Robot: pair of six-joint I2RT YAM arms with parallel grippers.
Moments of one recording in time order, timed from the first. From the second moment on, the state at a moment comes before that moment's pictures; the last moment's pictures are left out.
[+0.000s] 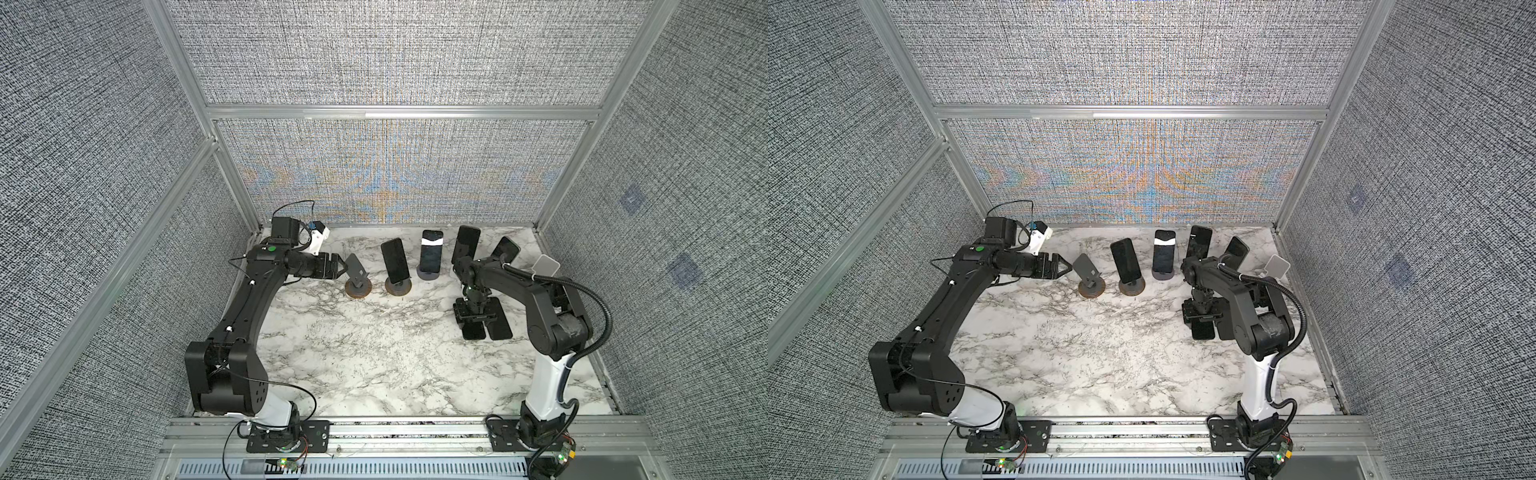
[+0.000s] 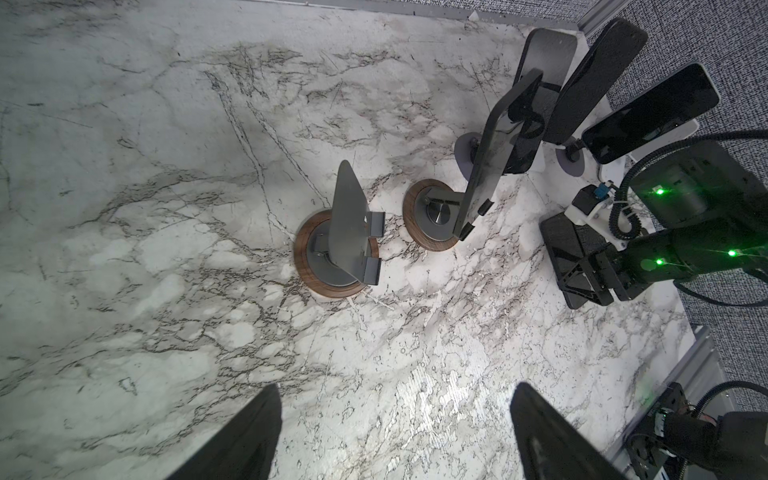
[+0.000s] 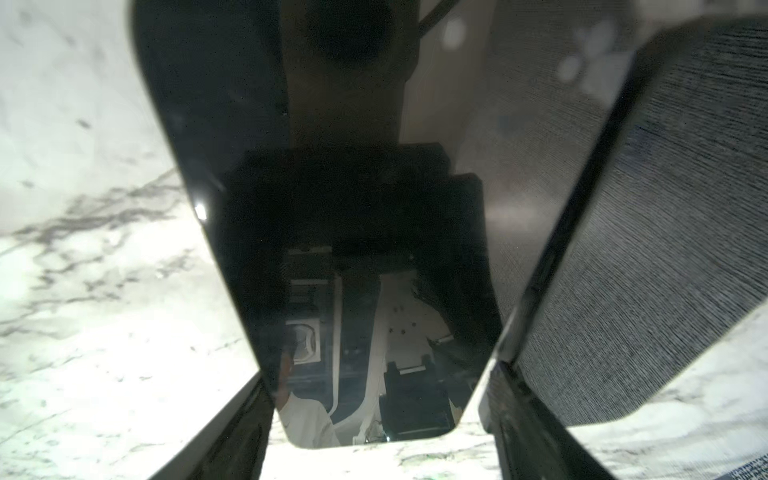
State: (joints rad) left arm -0.10 1.53 1.39 -0.83 0.54 0.02; right arm 0.31 1.96 1.33 -1.08 0.07 0.26
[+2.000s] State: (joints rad) left arm -0.10 1.54 1.38 -0.83 0.58 0.03; right arm 0.44 1.73 1.35 -0.91 -0.03 0.39
